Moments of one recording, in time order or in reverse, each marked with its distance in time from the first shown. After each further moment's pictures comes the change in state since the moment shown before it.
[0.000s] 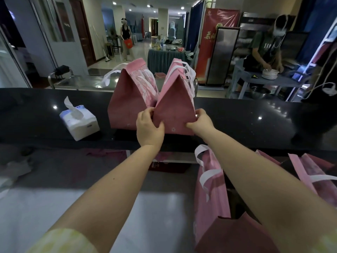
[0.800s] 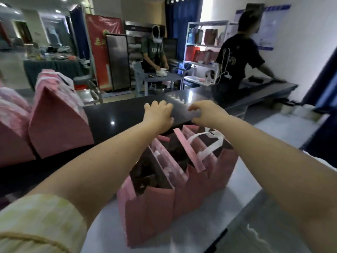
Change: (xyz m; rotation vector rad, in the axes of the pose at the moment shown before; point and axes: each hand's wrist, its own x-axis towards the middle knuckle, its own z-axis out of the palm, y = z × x) left_hand -0.109 0.251 0.131 0.444 -0.772 0.921; right_hand -0.183 0.065 -0.297 -0.864 0.262 0.105
